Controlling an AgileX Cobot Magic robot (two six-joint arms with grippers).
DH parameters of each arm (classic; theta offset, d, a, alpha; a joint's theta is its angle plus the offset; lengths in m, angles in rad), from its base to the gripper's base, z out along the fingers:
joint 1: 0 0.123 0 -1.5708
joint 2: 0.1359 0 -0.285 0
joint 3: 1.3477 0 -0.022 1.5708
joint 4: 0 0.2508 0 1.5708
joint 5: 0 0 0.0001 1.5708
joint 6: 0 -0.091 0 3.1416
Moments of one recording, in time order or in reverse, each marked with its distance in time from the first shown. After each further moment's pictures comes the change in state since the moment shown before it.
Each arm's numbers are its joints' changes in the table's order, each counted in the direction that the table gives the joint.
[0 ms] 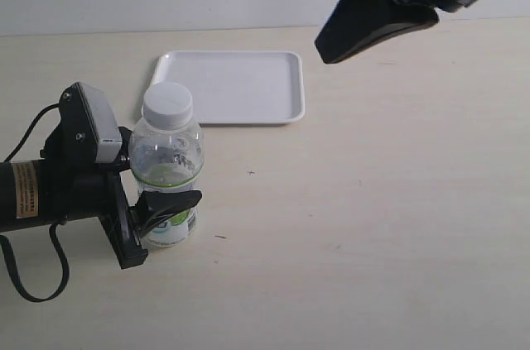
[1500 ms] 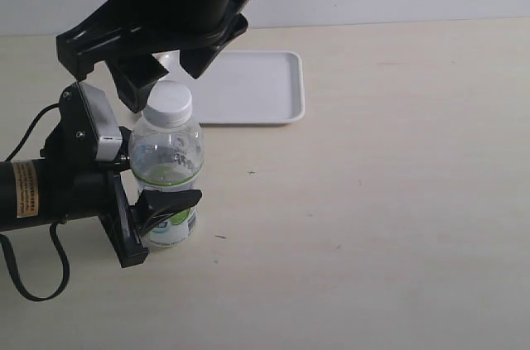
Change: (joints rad) left arm 0.000 0.000 -0.002 0.002 -0.007 0.017; right arm 0.420 0.438 -0.476 -0.387 -0.044 -0.172
